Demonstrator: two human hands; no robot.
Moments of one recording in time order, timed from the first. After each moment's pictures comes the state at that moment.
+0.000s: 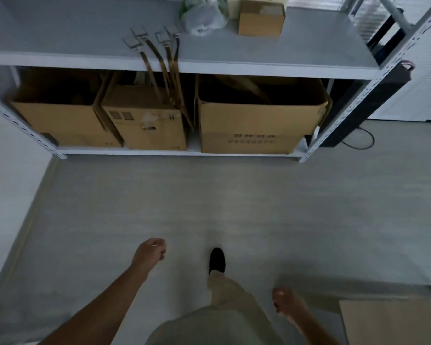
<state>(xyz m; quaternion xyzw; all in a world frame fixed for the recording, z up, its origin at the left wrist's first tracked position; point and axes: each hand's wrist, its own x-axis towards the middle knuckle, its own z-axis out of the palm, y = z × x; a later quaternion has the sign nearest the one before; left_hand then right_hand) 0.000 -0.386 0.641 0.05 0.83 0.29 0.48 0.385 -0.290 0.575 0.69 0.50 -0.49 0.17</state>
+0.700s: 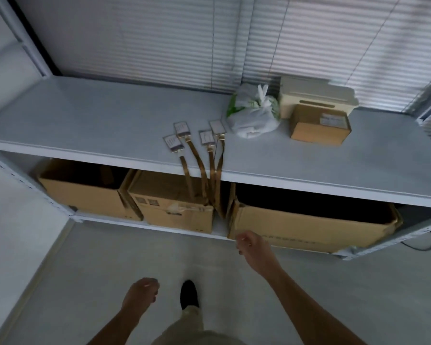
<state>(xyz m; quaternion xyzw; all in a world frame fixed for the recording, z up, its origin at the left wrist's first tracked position) -0.298 -0.155 0.646 -0.05 0.83 0.31 0.45 -0.111 0.090 0.704 0.51 0.70 -0.50 -0.01</state>
